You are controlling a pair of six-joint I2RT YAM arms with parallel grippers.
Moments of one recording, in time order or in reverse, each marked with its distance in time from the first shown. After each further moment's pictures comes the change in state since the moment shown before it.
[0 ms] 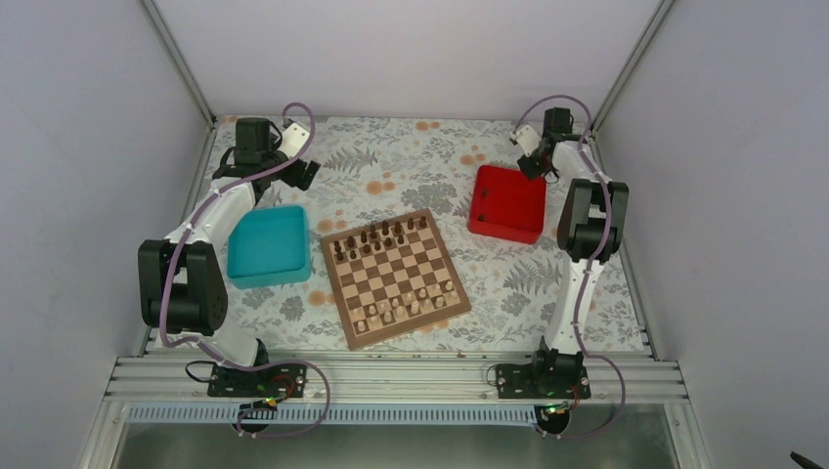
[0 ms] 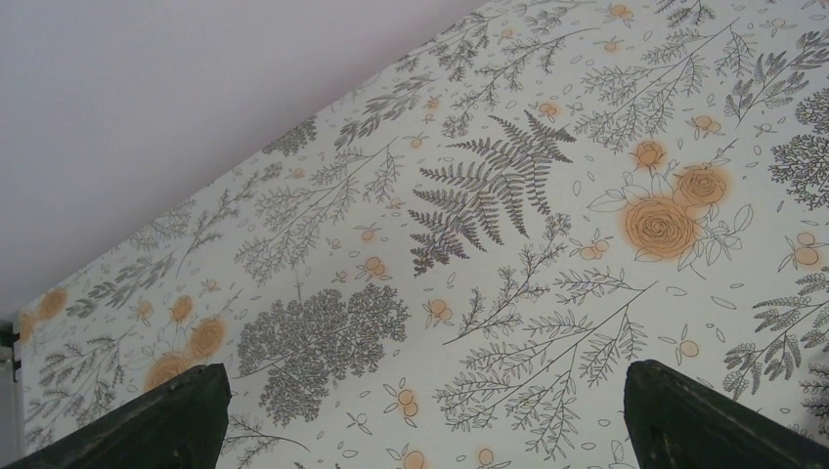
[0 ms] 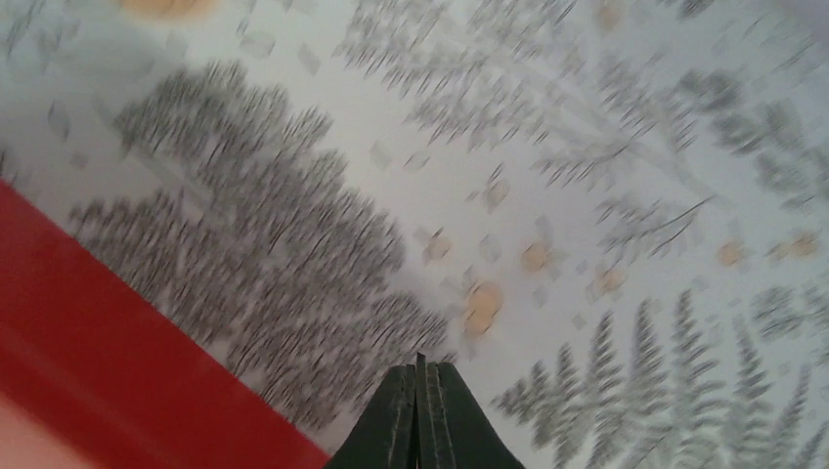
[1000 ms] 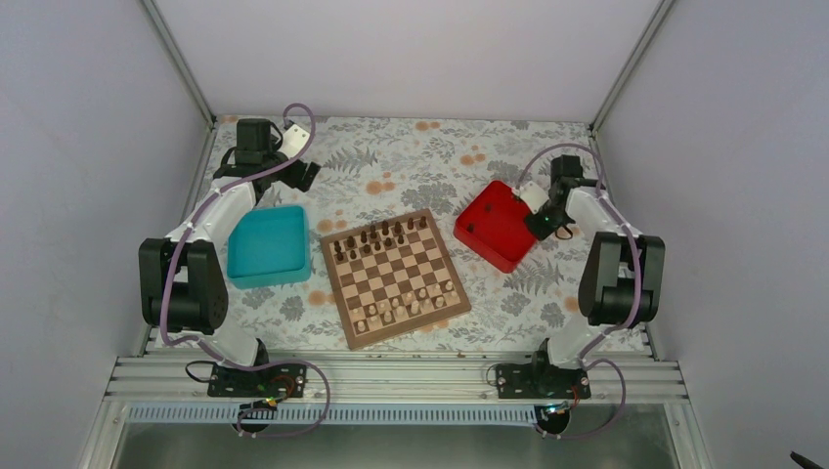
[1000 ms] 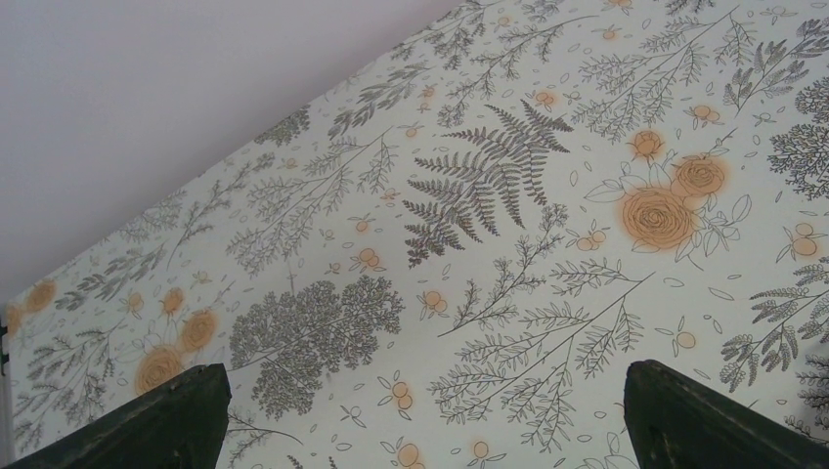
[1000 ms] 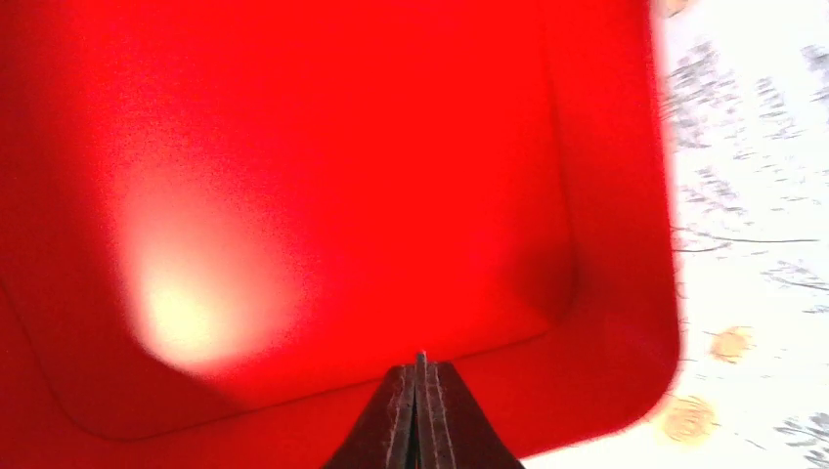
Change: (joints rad) left arm 0.000 0.008 0.001 -0.012 -0.001 0.000; right arm 0.005 -0.583 -0.721 -0.173 0.008 -0.038
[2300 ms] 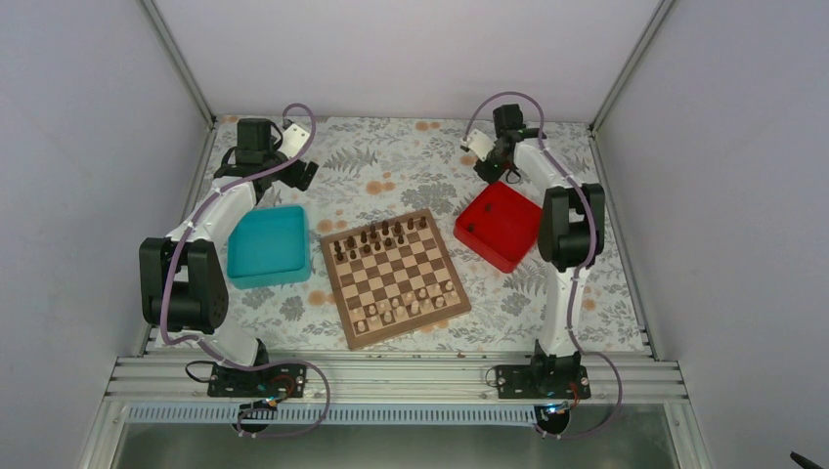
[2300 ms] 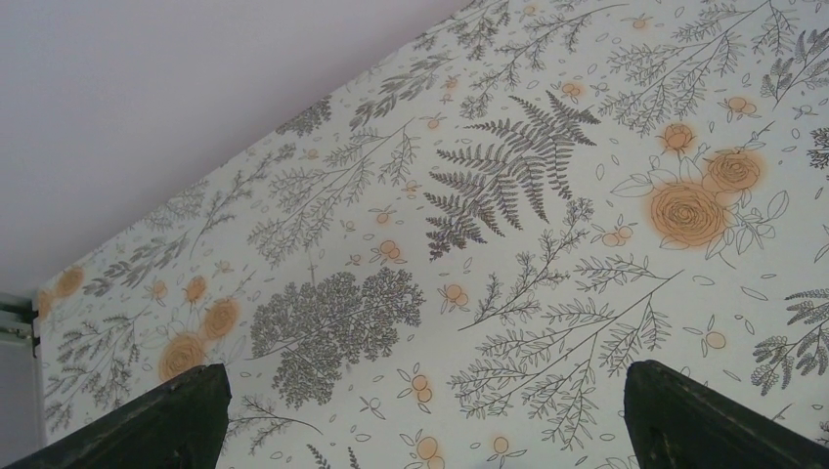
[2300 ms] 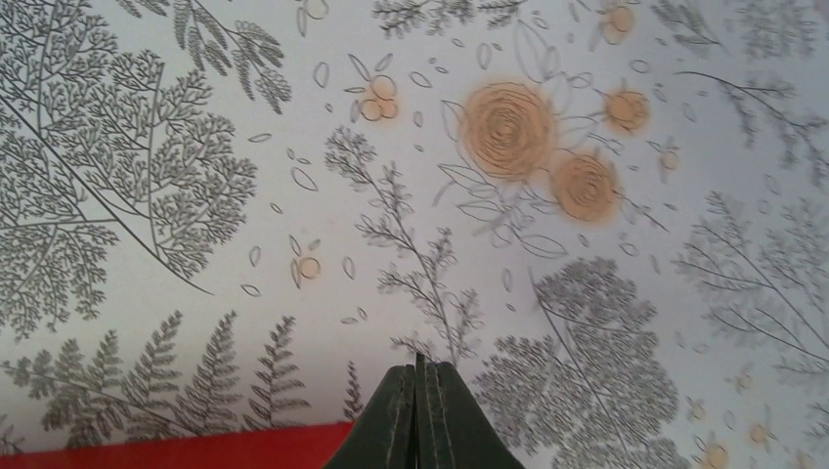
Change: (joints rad) left arm -0.002 0.004 0.003 0.004 -0.045 0.000; right arm 0.219 0.461 0.658 0.036 -0.037 0.005
